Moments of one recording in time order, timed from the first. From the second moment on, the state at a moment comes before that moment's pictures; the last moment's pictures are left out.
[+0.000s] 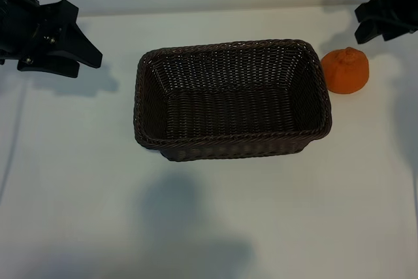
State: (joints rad) left arm 0.06 1.68 -1.34 -0.64 1.18 0.31; right arm -0.14 1.99 -1.55 0.38 0.93 -0.43
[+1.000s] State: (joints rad) left arm 0.06 1.68 -1.34 -0.64 1.18 0.31; right arm -0.10 2.09 -1.50 0.36 0.79 -0.44
